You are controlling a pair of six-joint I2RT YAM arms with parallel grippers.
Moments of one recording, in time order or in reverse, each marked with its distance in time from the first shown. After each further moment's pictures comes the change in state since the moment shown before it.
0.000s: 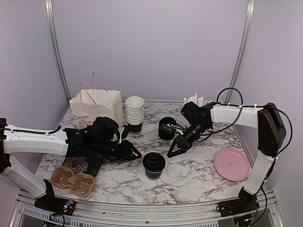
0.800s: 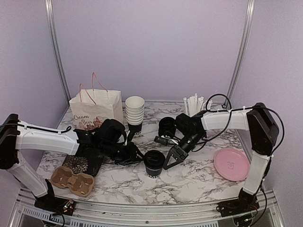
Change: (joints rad) left arm 0.018 0.132 0.021 0.075 0.084 -0.031; right arm 0.084 0.066 -0.058 -0.022 -0.196 0.006
